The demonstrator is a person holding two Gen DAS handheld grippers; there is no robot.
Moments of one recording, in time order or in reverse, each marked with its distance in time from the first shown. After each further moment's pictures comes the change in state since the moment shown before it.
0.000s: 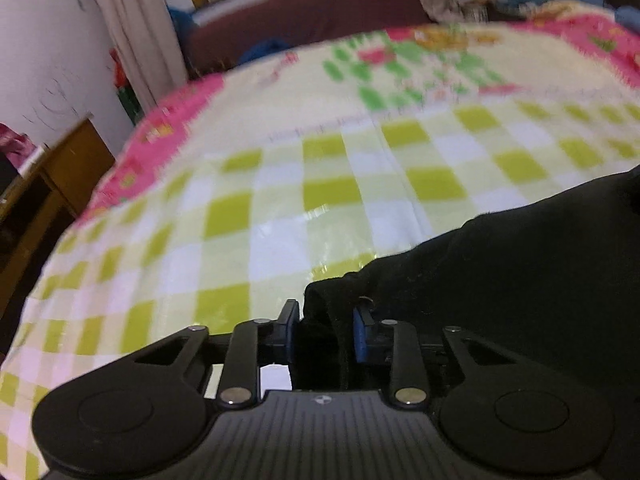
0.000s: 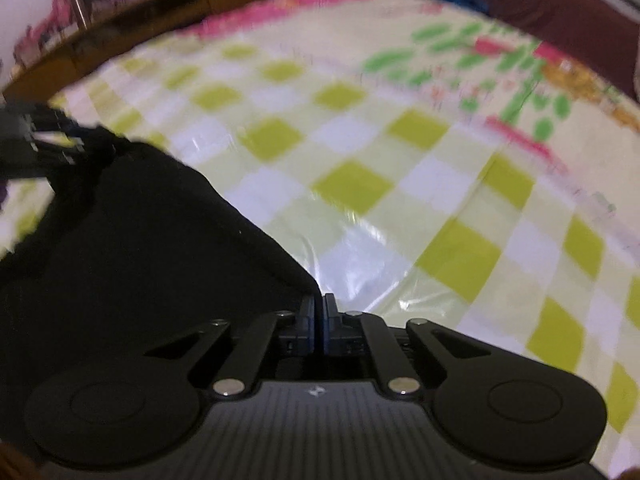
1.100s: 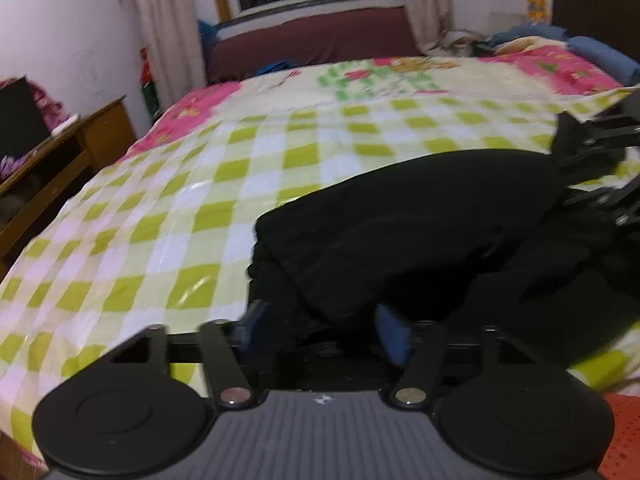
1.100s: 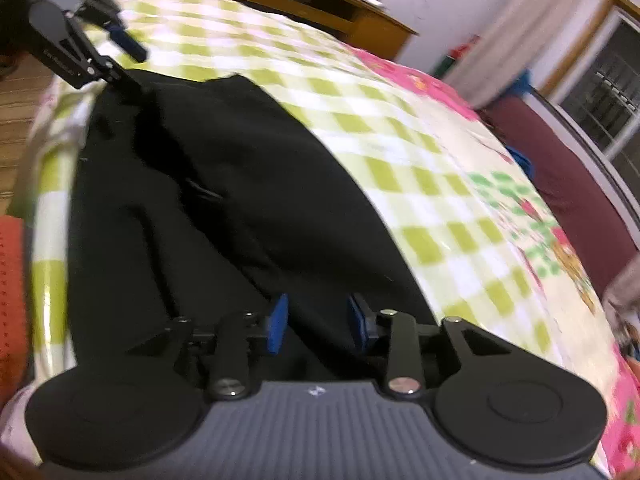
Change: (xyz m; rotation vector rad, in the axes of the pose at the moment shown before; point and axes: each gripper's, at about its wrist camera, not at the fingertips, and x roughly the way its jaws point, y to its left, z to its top) left arm -0.186 -0.050 -0.198 -0.077 -0.094 -0.044; right arm -0.048 0.204 -0.135 -0.647 -0.080 -0.151
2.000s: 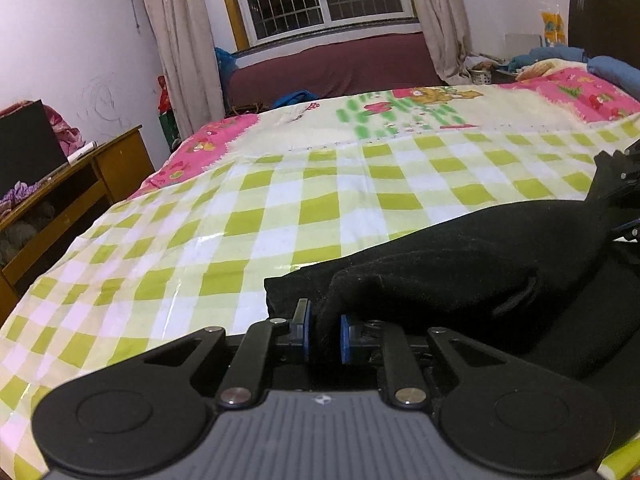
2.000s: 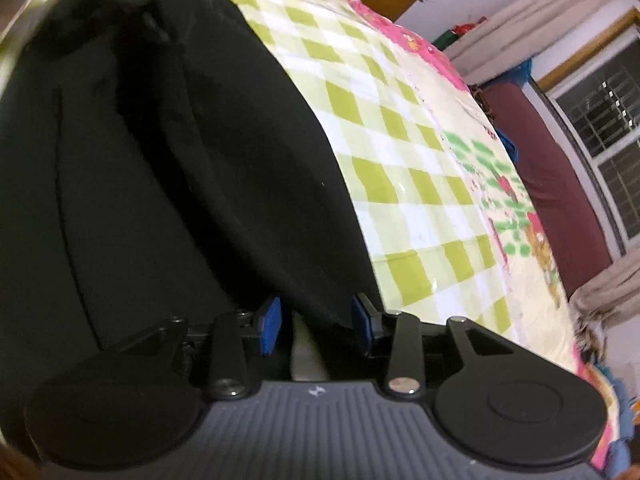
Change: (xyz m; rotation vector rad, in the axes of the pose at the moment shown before) left arm 0.038 0.004 0.045 -0.026 -0.079 0.078; right arm 0.030 -0.039 -0.026 -0.123 0.172 -0.107
